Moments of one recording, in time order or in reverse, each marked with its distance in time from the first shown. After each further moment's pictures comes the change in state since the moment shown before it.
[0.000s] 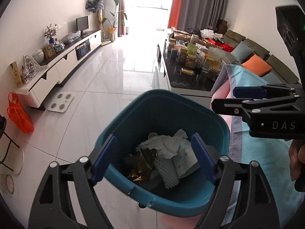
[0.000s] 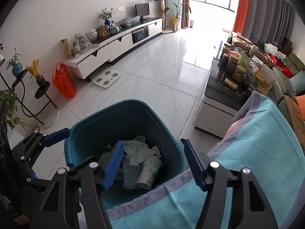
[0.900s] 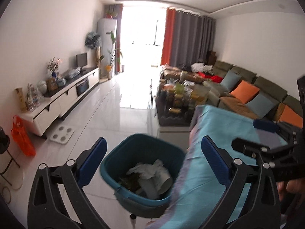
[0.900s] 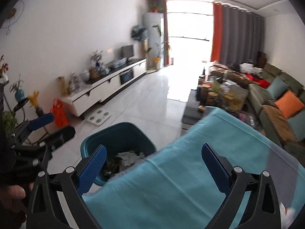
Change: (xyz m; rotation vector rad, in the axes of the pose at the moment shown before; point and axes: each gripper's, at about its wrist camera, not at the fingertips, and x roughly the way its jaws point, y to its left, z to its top) left arm -0.163 -0.046 0.012 0.047 -0.318 -0.040; right arm -0.150 -0.022 -0.088 0.097 -0.345 -0.104
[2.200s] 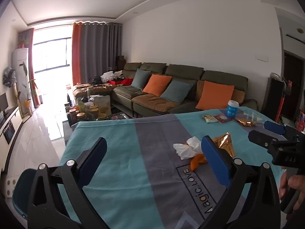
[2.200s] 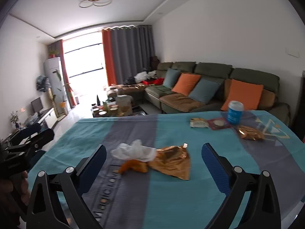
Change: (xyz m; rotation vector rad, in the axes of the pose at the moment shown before) left arm -0.016 -0.275 -0.034 0.343 -0.050 -0.610; right arm -0.229 -0.164 -0.178 0.456 -0.224 -0.650
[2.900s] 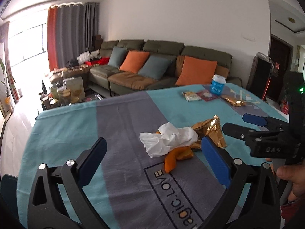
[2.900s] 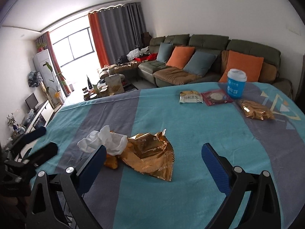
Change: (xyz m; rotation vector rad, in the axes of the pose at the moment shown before) left arm 0.107 -0.052 -0.015 0.044 0.206 -0.160; right arm 0.079 -0.047 -0.006 0.080 0.207 0.011
